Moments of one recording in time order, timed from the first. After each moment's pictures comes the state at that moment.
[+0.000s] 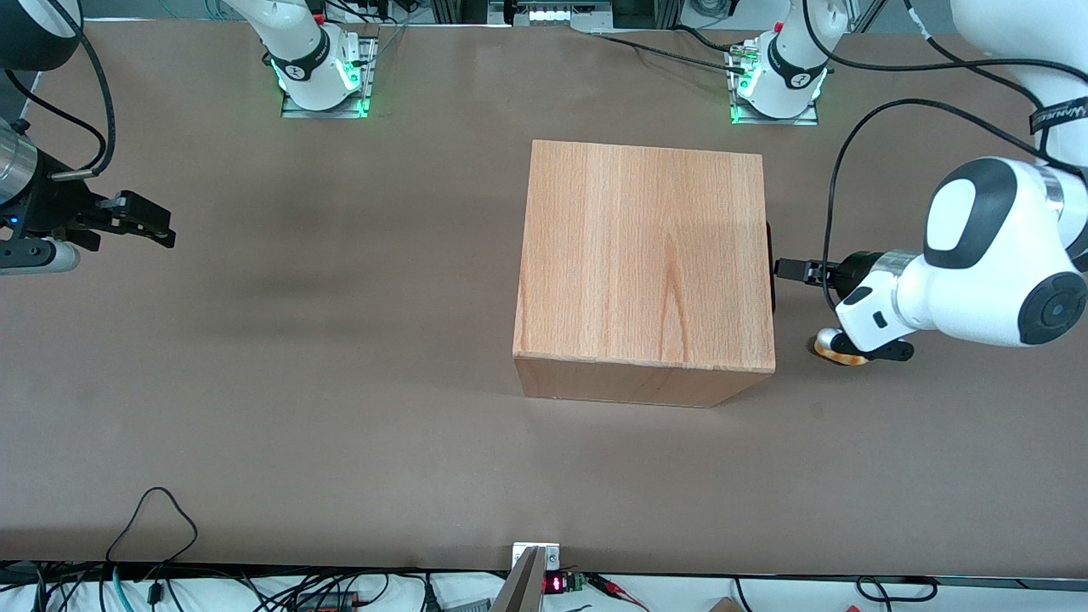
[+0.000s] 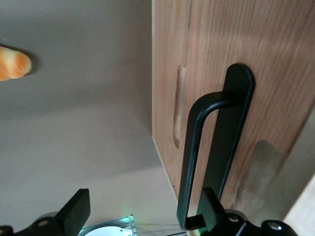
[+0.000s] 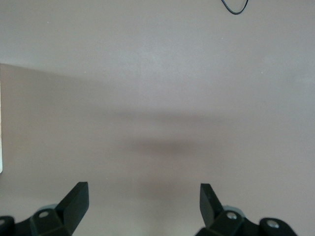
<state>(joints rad) -0.09 0.47 0.00 -1.40 -0.29 1.41 0.01</state>
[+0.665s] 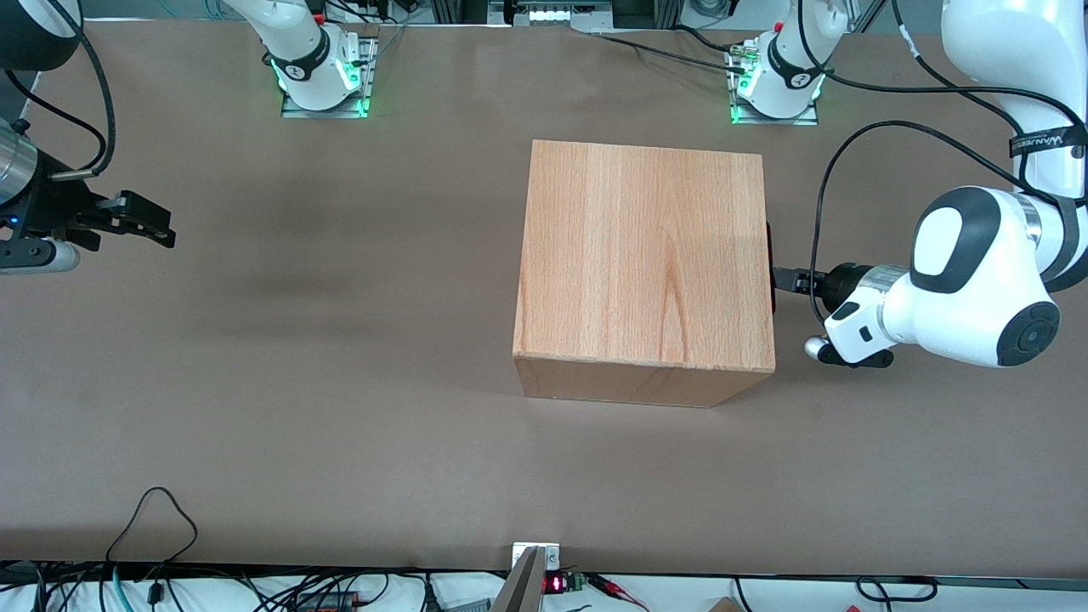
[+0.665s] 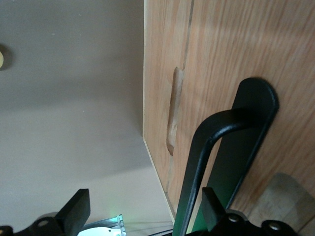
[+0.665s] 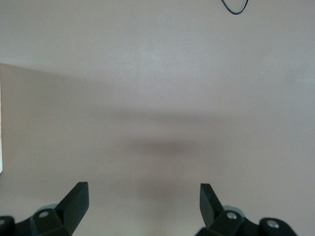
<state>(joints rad) -0.09 0.51 0.00 -1.40 -0.33 1.41 0.01</state>
